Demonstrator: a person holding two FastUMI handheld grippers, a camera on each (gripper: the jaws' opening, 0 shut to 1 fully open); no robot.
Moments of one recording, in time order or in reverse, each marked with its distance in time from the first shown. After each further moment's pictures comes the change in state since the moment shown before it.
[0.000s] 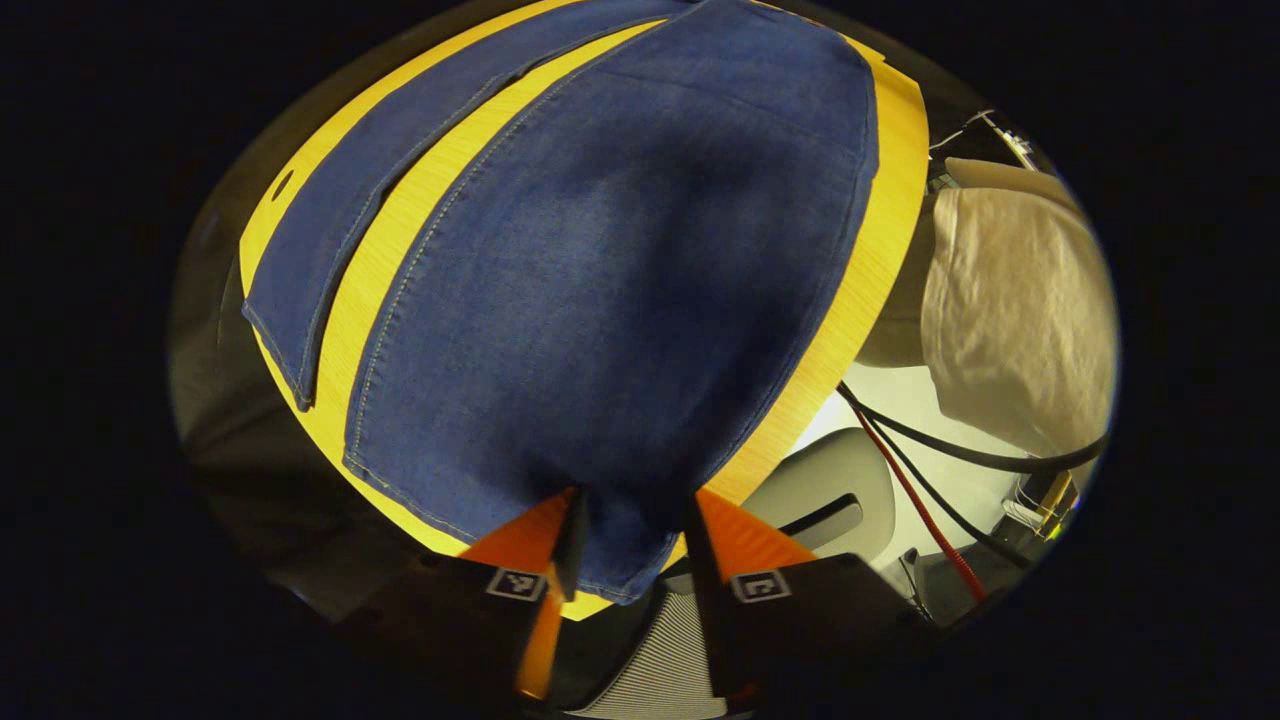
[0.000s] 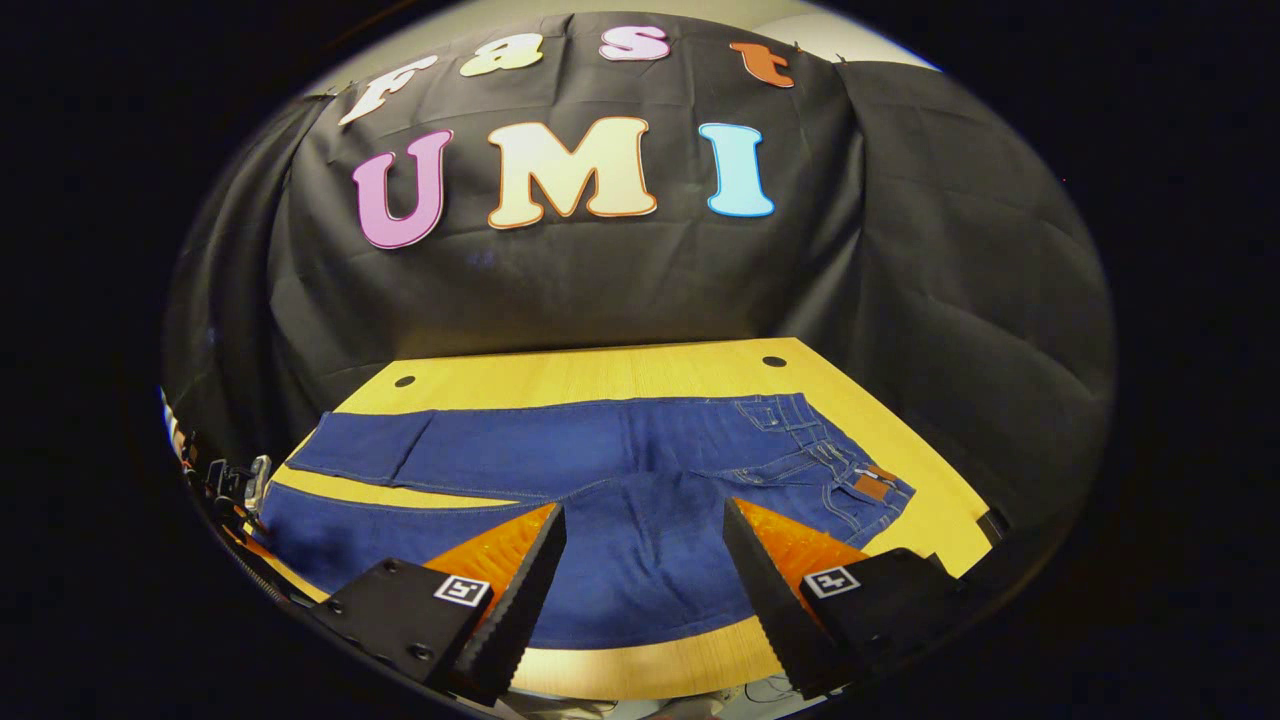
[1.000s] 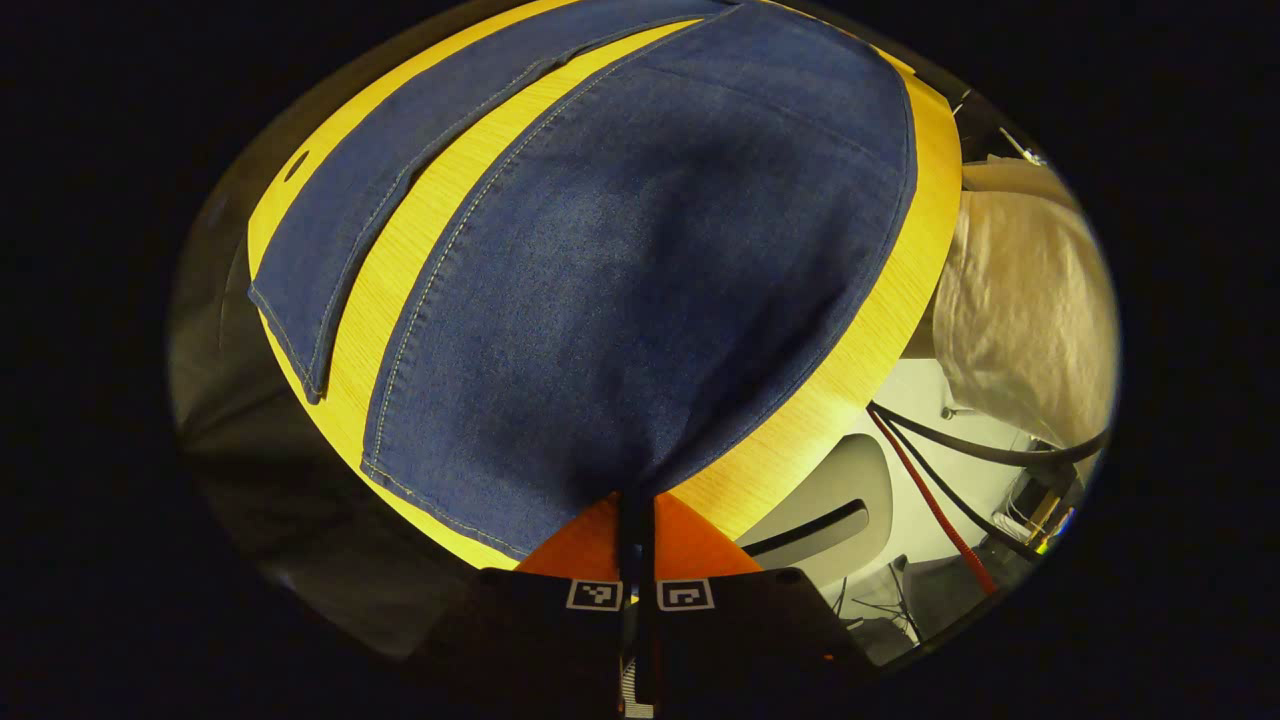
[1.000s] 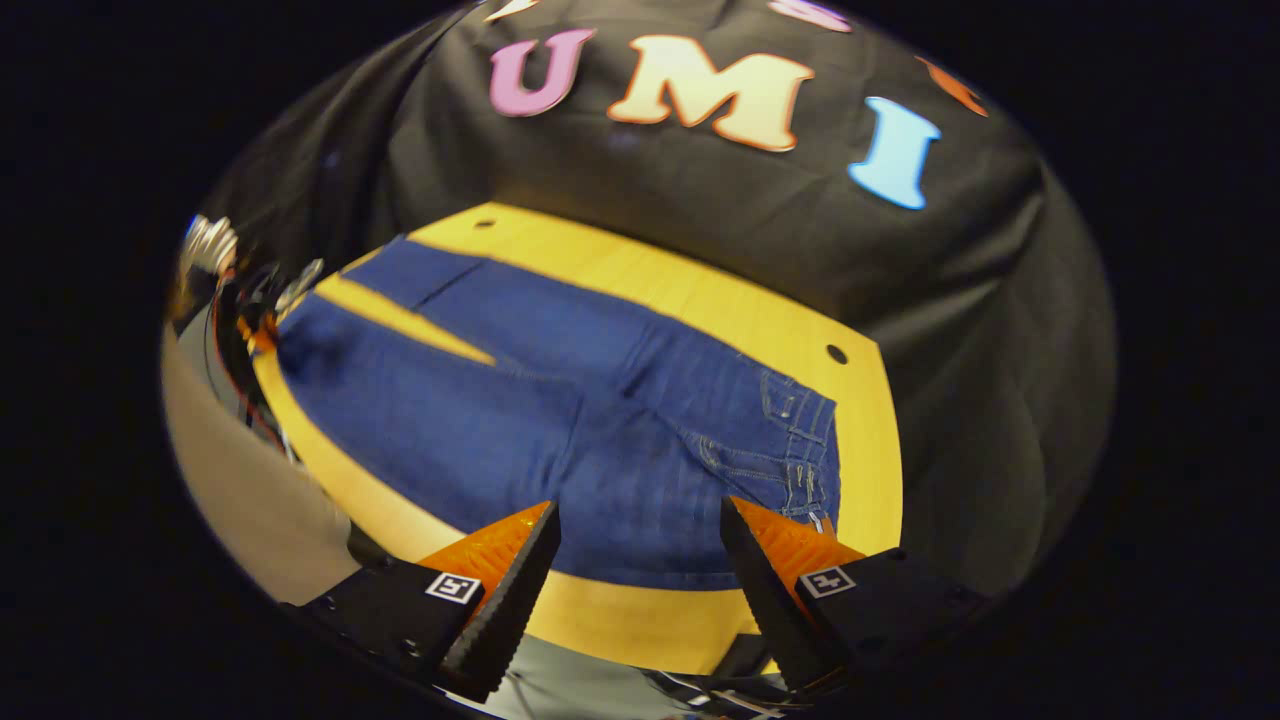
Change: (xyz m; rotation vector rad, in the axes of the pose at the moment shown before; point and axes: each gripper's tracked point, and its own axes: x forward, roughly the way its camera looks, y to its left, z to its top) left arm 0.000 0.006 -0.001 -0.052 0.035 -0.009; right arm 0.020 -0.091 -0.020 -0.579 0.389 0.321
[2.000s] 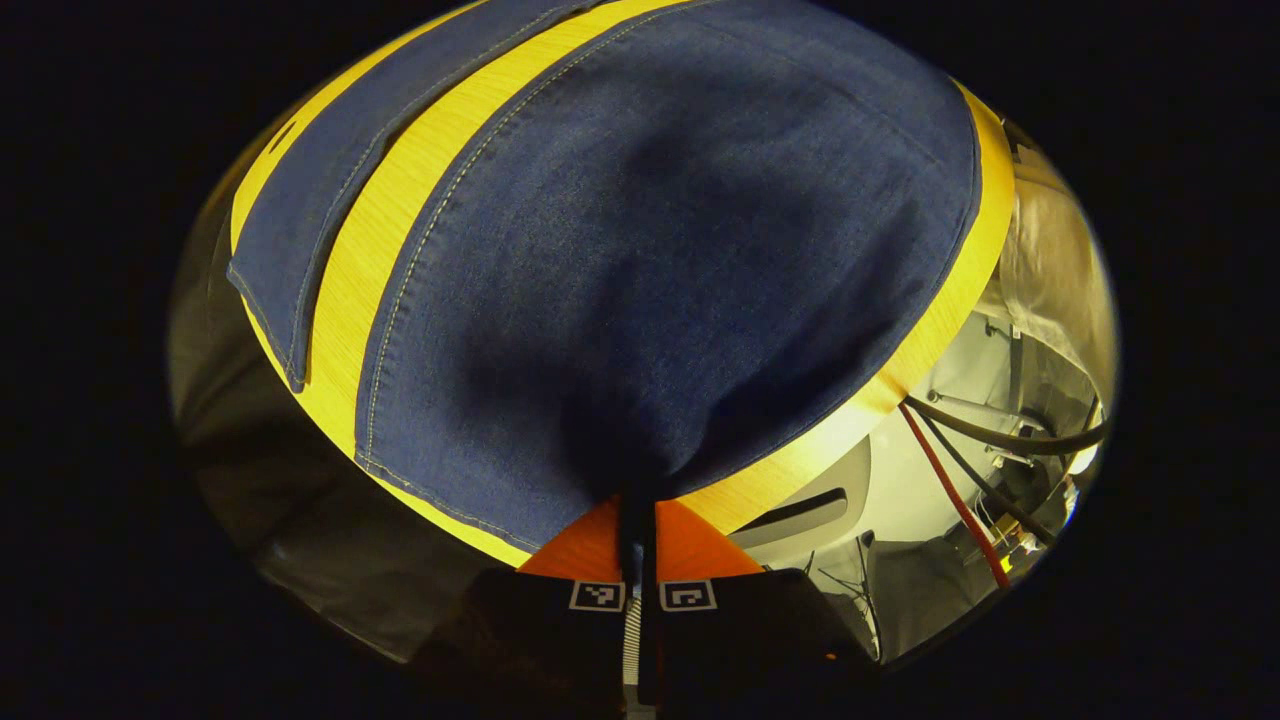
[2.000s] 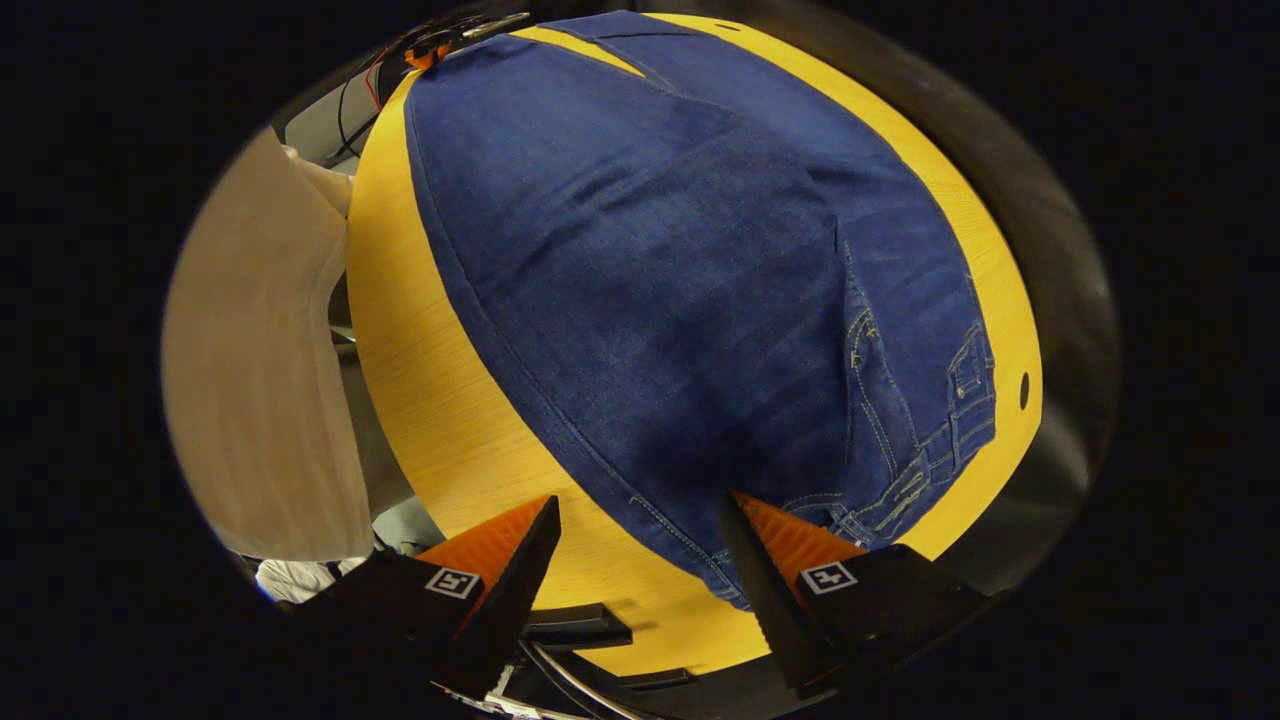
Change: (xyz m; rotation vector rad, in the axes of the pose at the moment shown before) left arm -0.004 0.000 0.003 -0.053 0.209 -0.023; right arm 0.094 -0.031 -0.118 -0.585 0.498 0.368
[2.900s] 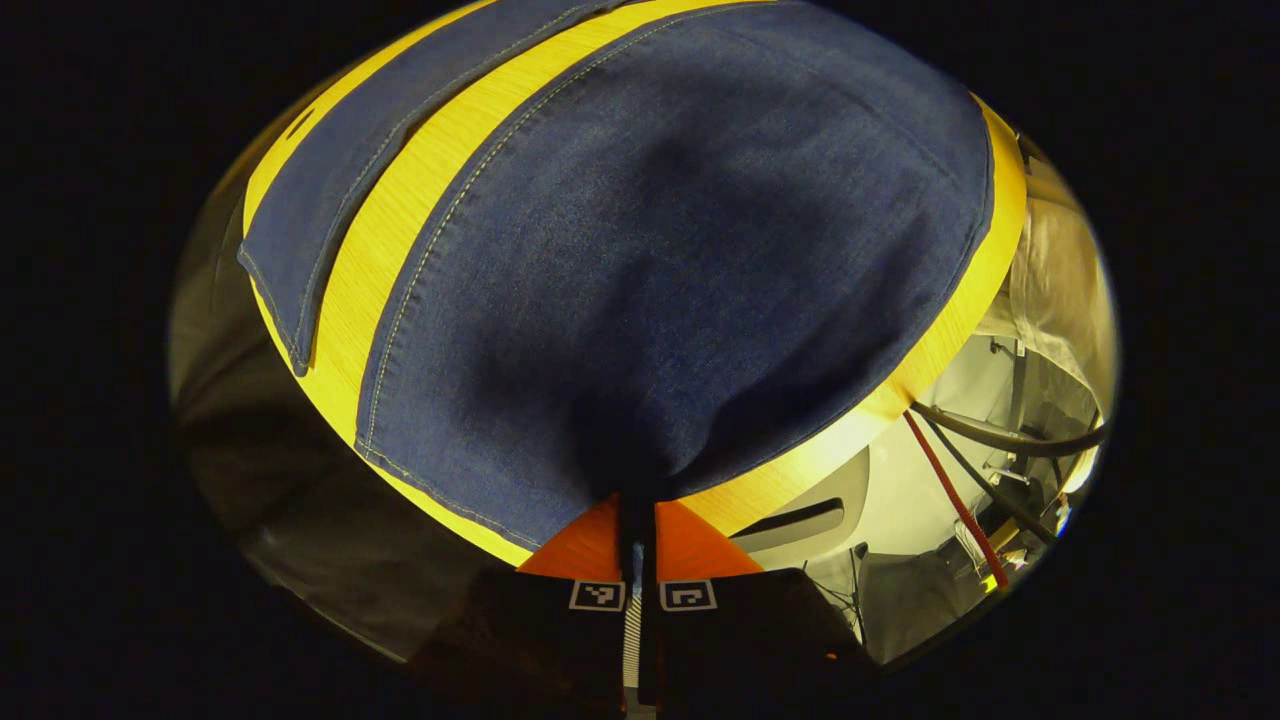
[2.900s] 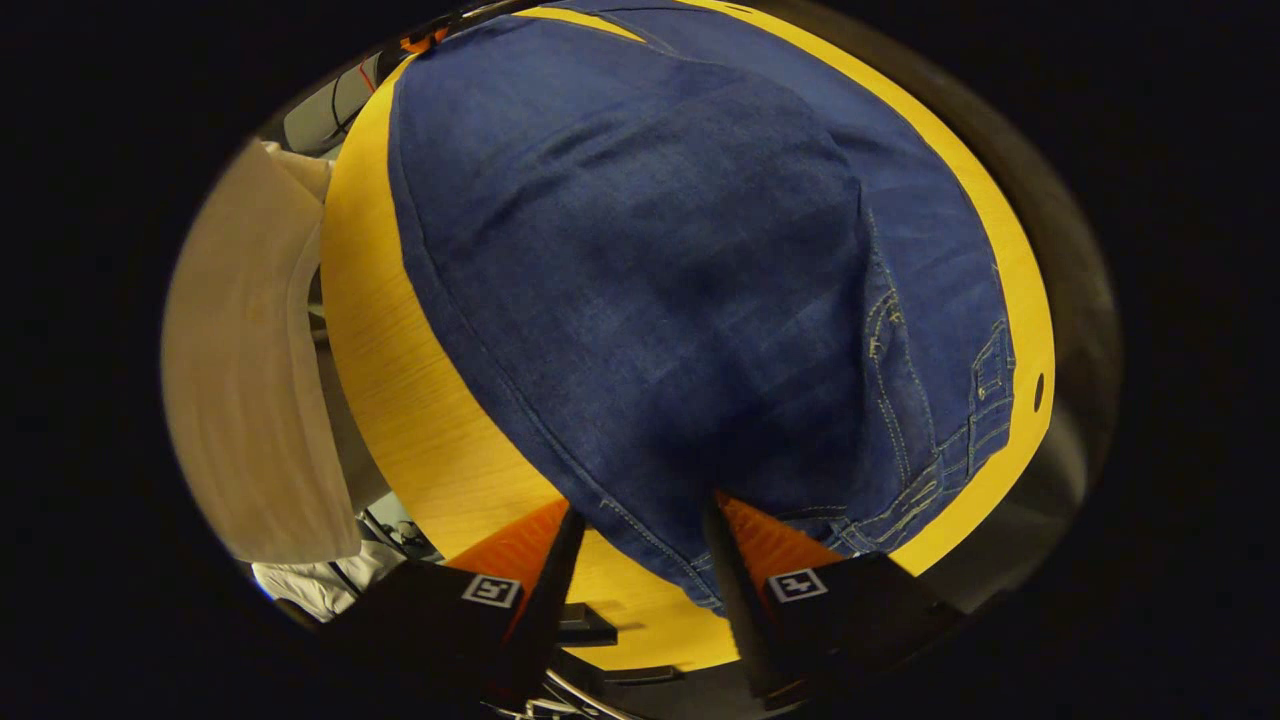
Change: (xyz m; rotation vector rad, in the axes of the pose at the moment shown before) left arm 0.001 0.000 0.000 -0.053 -0.024 0.020; right arm 0.013 -0.006 -0.004 0.014 0.067 0.002
